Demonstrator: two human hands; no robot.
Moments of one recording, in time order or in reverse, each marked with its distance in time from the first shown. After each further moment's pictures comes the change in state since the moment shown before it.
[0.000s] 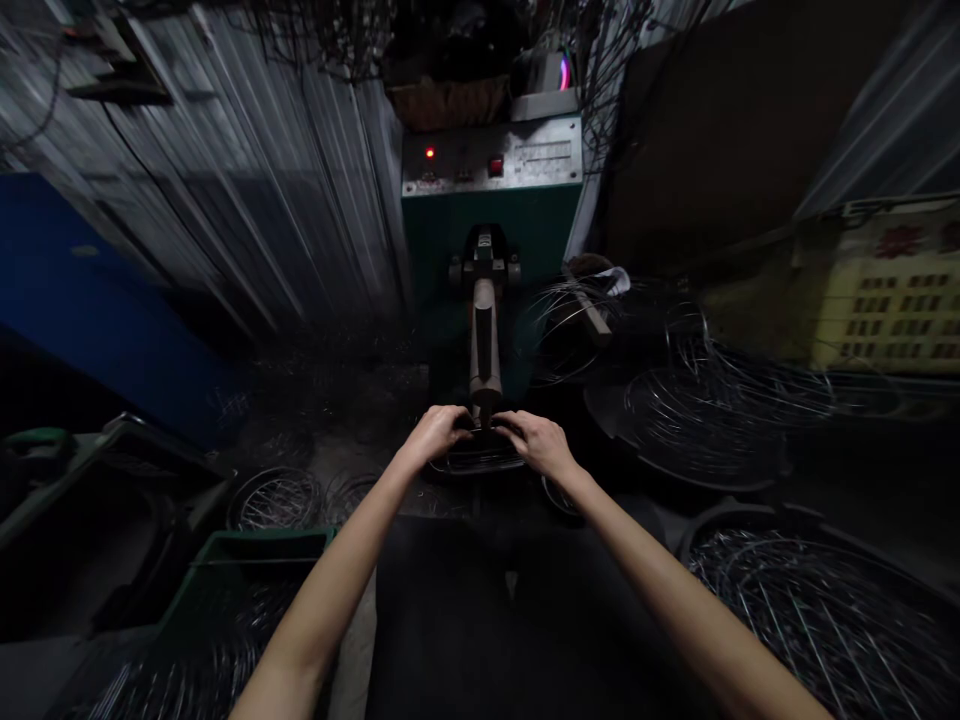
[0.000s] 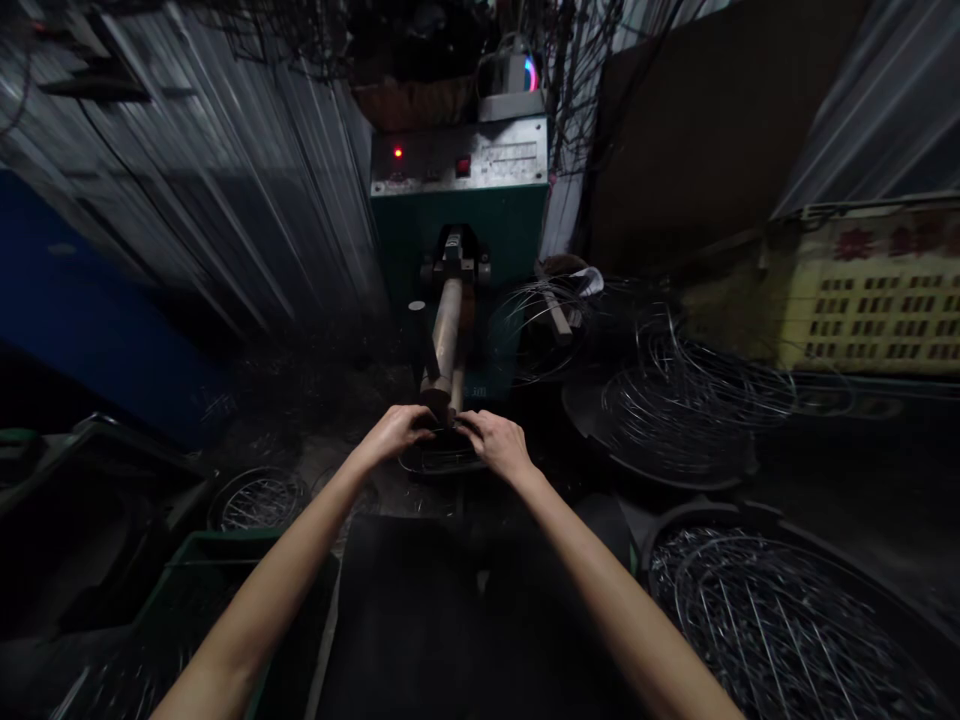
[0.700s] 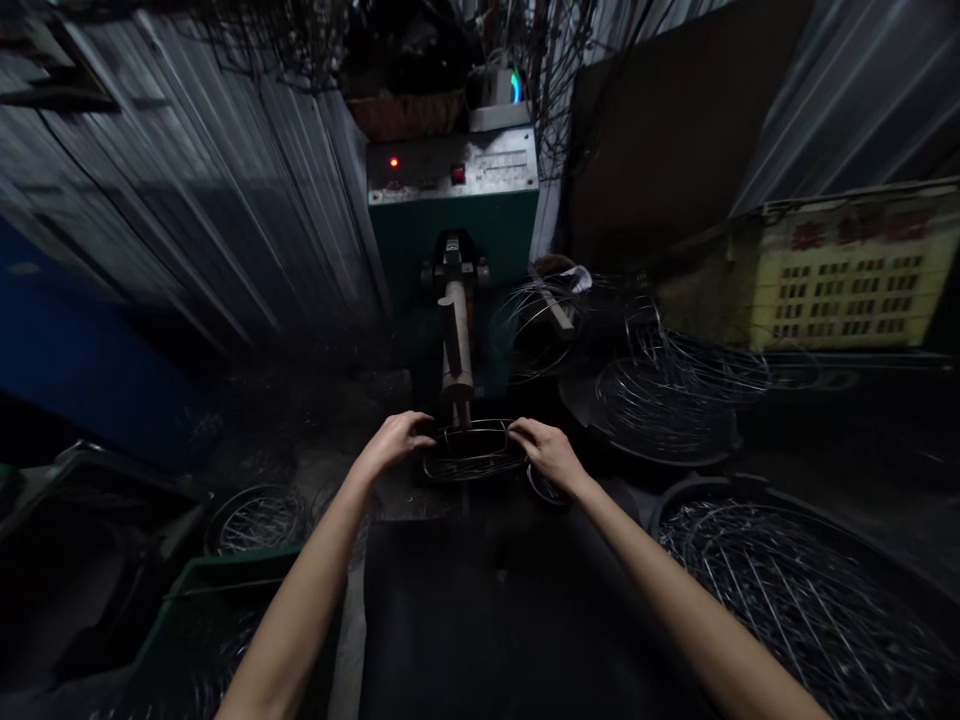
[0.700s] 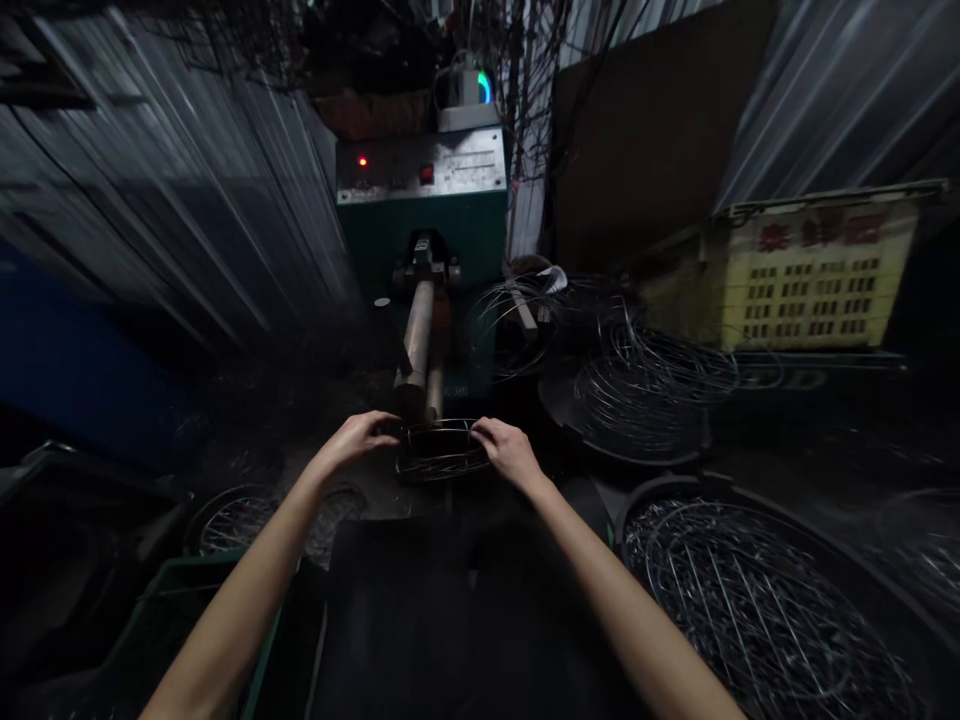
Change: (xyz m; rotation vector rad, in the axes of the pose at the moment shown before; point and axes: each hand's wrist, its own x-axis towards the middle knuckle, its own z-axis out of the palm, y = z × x) left_hand -0.020 -0.017 -0.014 -0.042 0.018 -0.088; right_hand -0.037 0.037 -0.007 0.251 0.094 0.054
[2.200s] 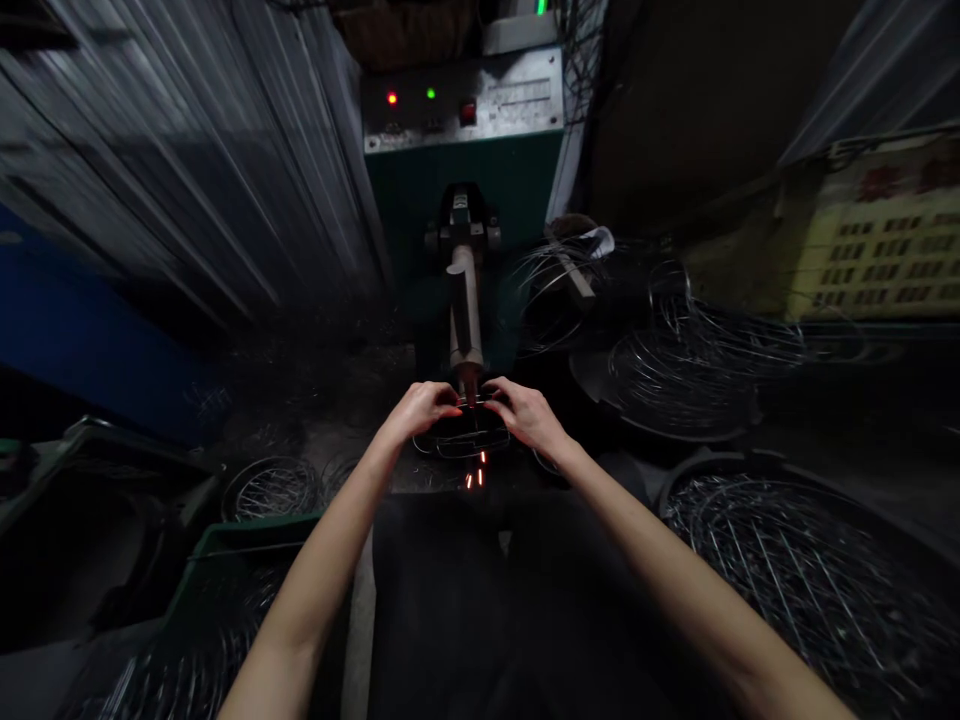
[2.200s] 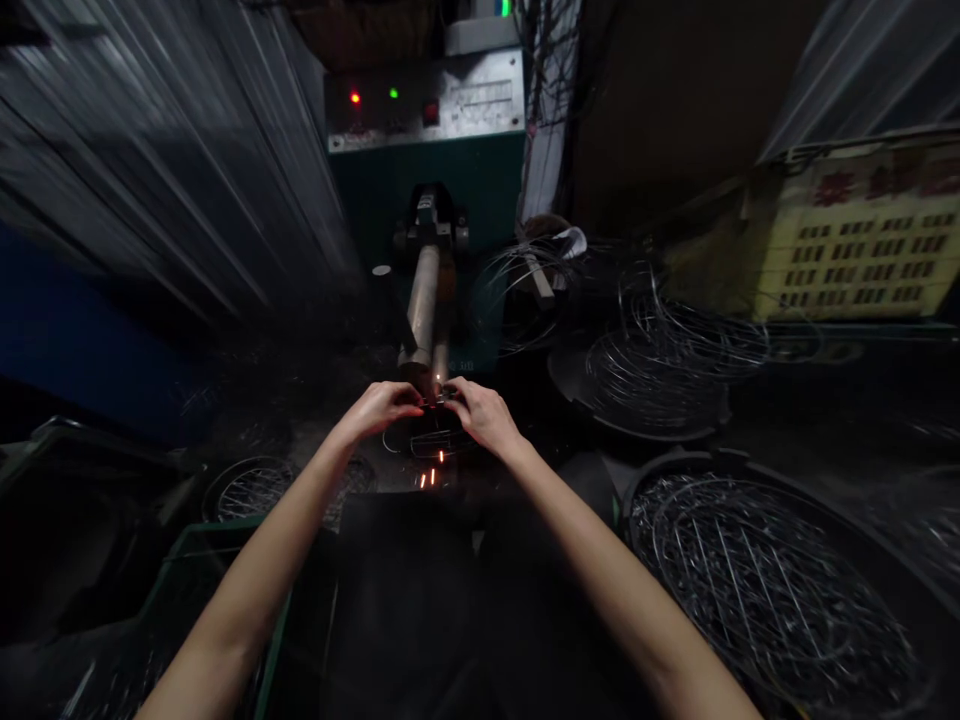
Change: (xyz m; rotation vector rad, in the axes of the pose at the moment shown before) left_hand 0.019 0.019 0.010 0.002 -0.091 0.040; right_hand 0.028 -0.036 0.012 0.005 -0.055 -0.034
